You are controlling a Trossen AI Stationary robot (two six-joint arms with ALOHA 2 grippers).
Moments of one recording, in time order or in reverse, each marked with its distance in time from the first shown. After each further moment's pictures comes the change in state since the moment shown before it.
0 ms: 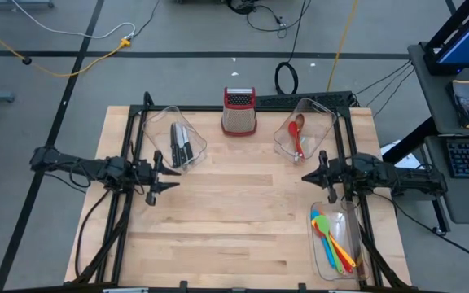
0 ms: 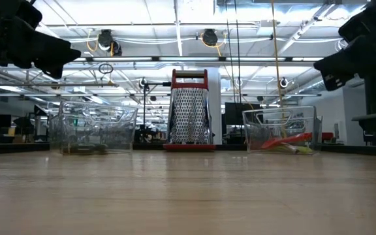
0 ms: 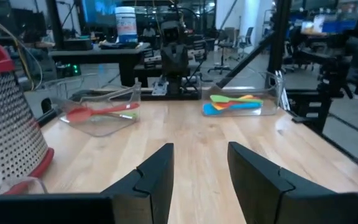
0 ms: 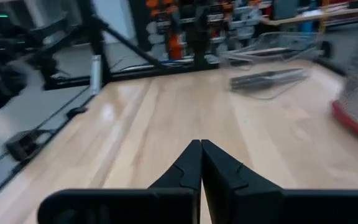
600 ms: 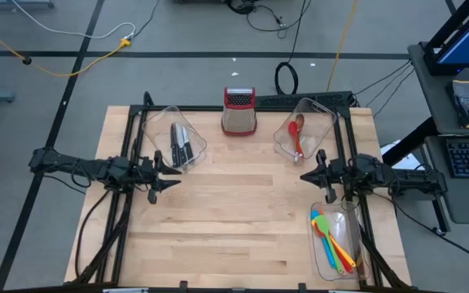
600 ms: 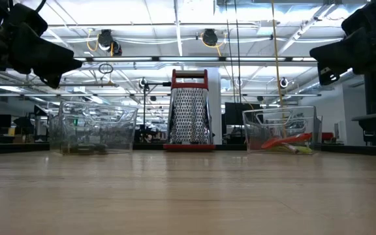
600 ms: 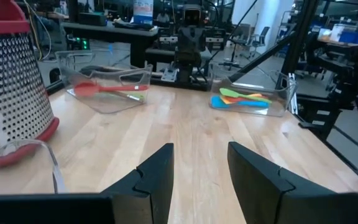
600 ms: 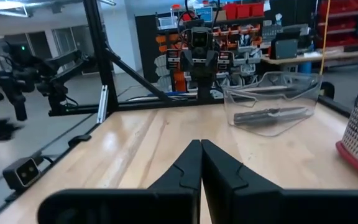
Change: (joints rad) left arm 0.025 0.000 0.000 -0.051 -0.030 -0.142; right arm 0.000 0.000 -0.038 0.154 0.016 -0.026
